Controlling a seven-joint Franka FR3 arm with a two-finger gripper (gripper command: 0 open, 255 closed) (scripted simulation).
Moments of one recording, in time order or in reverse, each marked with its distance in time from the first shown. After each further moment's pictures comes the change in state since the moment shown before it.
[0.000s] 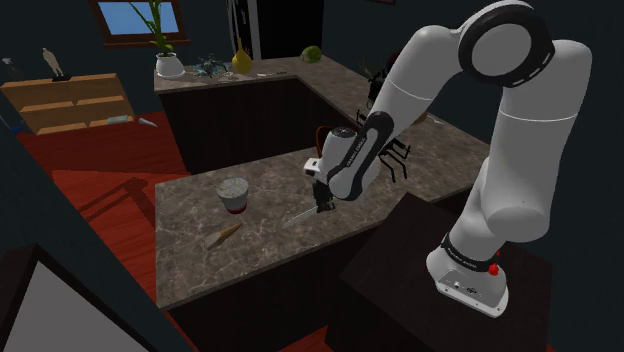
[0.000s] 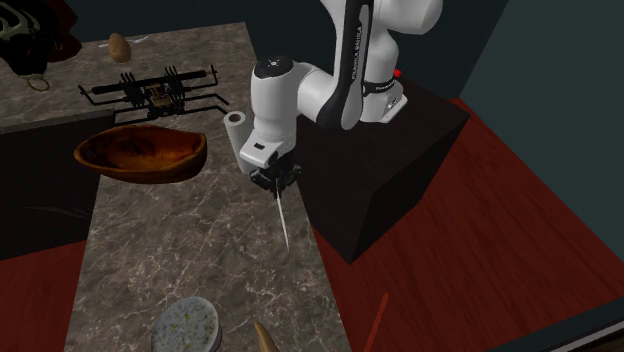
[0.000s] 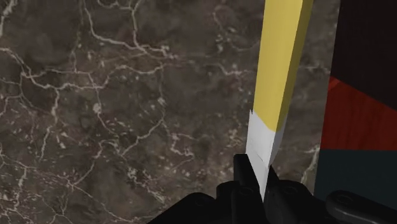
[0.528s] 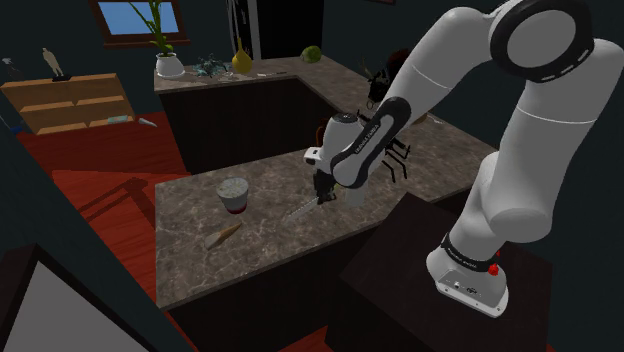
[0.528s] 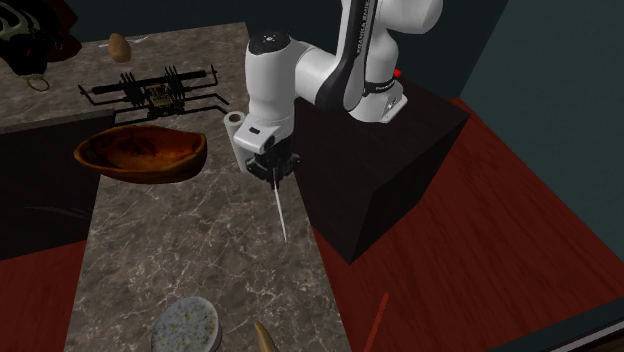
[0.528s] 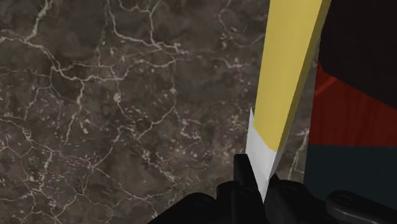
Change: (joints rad) arm 0.037 -0.134 -0.057 -0.015 -0.070 -0.119 0.053
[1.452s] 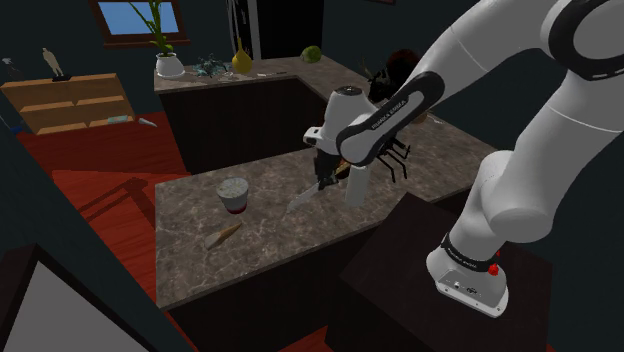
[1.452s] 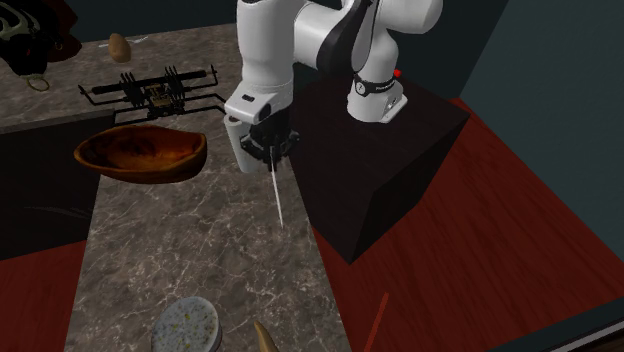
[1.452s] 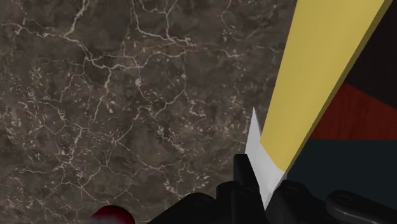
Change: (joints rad) arm 0.003 -0.212 -0.015 0.009 -0.096 -0.219 0.081
